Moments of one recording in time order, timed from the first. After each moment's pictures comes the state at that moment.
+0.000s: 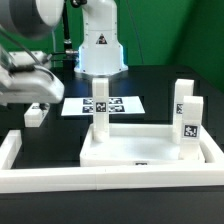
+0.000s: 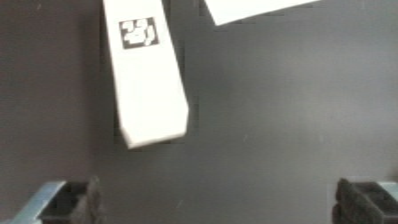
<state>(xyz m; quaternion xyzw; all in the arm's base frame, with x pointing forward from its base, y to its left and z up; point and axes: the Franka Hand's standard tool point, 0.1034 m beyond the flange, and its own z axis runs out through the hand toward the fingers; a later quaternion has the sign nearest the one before) 0.471 -0.193 0.057 -0.91 0.16 0.35 0.12</state>
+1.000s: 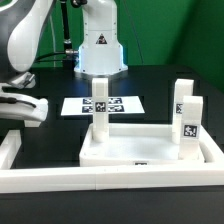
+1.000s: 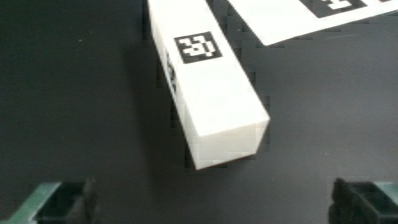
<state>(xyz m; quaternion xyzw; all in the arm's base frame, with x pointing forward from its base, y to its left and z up) 0.454 -0.227 0.032 -0.87 0.18 0.44 0.12</state>
